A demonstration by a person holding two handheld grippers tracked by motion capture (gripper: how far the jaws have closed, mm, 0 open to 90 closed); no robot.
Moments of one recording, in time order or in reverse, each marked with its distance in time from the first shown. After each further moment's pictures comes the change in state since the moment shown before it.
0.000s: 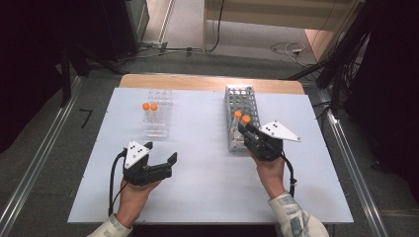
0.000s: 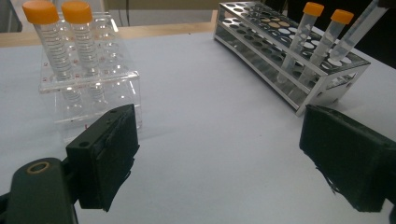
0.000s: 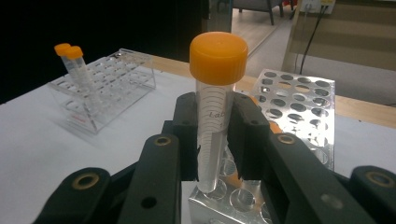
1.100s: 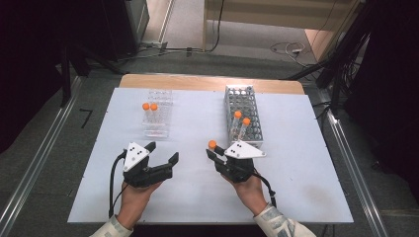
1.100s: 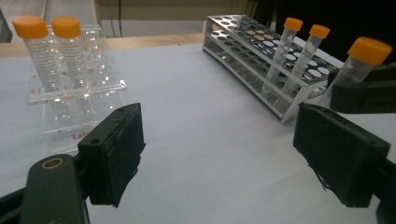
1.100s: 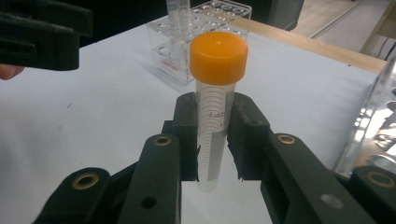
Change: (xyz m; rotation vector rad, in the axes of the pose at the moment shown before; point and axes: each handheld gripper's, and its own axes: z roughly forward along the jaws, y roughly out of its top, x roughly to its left) left arm -0.008 0.003 -0.006 -0.040 -0.046 -0.001; right arm 0.073 -0.029 0.012 0.134 0.224 -0.116
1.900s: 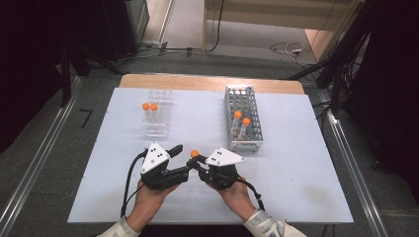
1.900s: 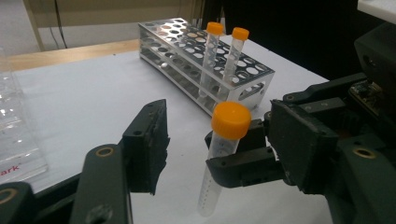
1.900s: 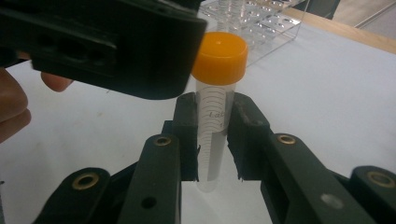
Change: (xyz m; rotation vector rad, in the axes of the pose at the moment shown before) left arm -0.037 0.012 0.011 0.015 -0.180 0.079; right arm 0.033 -0.003 0.021 0.042 0.094 -0.046
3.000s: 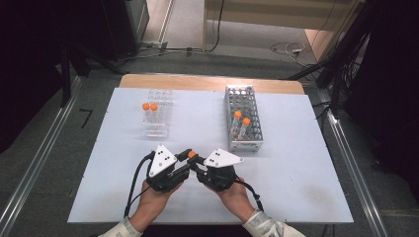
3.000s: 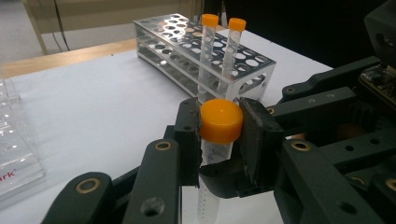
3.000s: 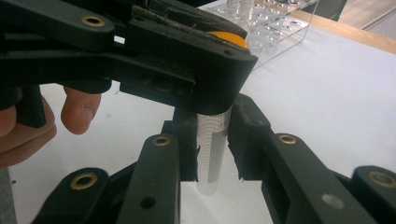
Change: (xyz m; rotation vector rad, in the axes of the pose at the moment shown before) left arm -0.007 -0.005 0.007 0.008 0.014 0.048; right arm 0.004 0.002 0.000 -0.005 0.020 0.000
